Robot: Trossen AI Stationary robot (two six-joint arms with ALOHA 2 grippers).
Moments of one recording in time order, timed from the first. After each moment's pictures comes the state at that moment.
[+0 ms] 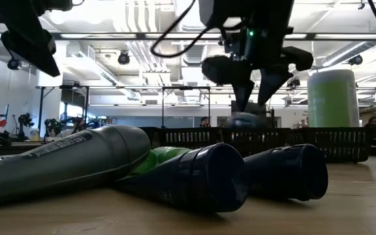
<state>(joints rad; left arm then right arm) -0.55 1.05 0.79 -0.65 -0.34 -0.92 0.25 1.99 1.53 -1.26 0.68 1.49</state>
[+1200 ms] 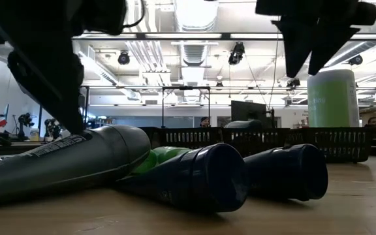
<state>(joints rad) -0.59 1.75 1.15 -0.44 -0.20 -1.06 0.50 1.84 1.52 -1.43 0.50 1.58</state>
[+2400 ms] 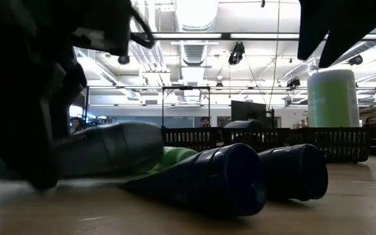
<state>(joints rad) -0.65 2.01 1.43 -0.81 -0.32 -0.97 0.61 1.77 1.46 -1.22 0.49 1.65</state>
